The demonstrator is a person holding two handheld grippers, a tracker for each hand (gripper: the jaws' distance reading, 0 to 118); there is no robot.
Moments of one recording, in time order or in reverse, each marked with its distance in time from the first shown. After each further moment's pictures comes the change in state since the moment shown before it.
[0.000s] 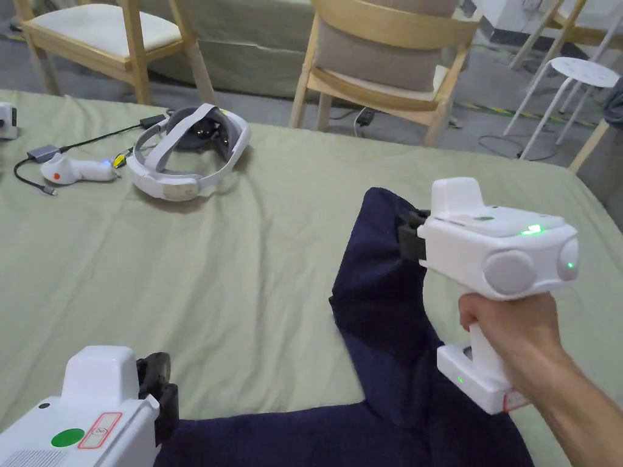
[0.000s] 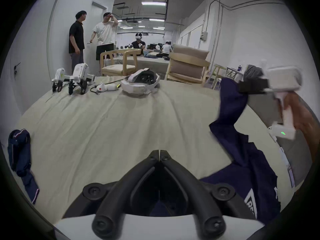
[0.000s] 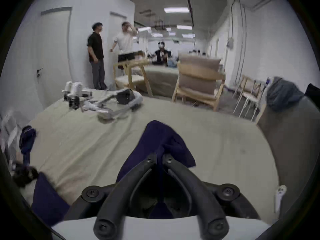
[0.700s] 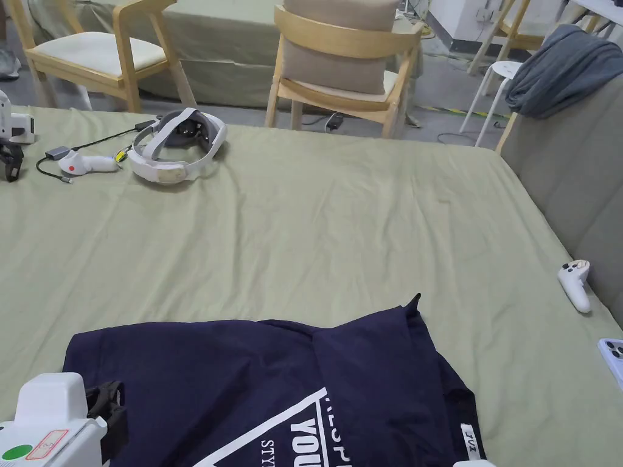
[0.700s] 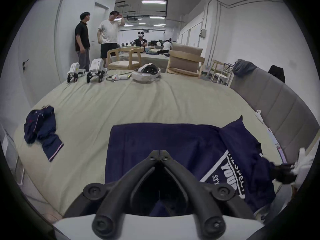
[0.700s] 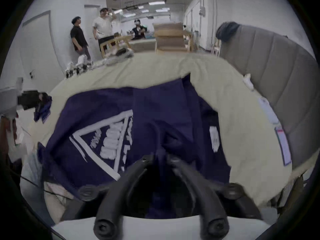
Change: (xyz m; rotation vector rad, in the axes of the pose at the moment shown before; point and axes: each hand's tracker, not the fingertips) left arm -0.003 -0.098 0.161 -0.053 0.018 0.005; right arm -0.076 -0.294 0.297 -0.353 -0.093 -0.247
